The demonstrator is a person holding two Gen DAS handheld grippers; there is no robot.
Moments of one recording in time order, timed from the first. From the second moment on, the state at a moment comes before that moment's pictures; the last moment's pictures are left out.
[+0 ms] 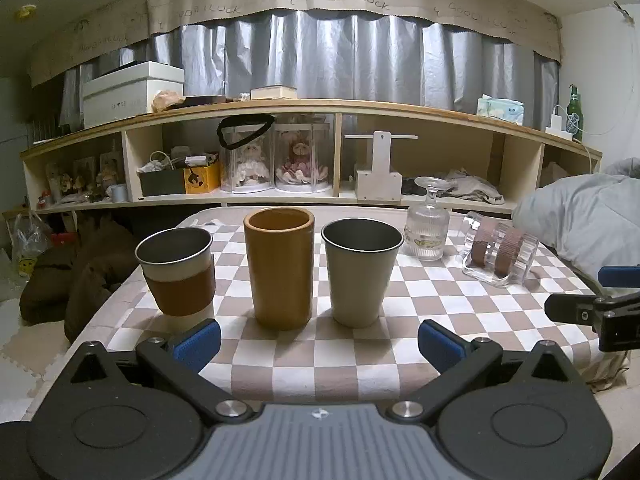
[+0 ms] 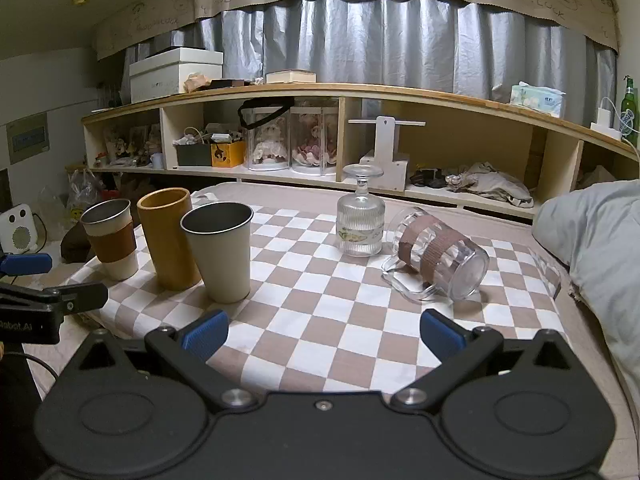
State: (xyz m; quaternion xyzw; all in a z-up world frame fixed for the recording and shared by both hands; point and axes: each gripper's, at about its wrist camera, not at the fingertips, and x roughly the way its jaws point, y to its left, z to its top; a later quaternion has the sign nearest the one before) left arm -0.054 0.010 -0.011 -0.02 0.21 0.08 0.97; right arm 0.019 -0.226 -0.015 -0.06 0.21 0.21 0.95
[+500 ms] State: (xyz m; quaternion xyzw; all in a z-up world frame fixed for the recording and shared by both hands) left arm -0.054 0.009 -0.011 -0.02 0.22 0.08 0.97; right arm 0.018 -0.227 -0.017 -0.06 0.21 0.21 0.95
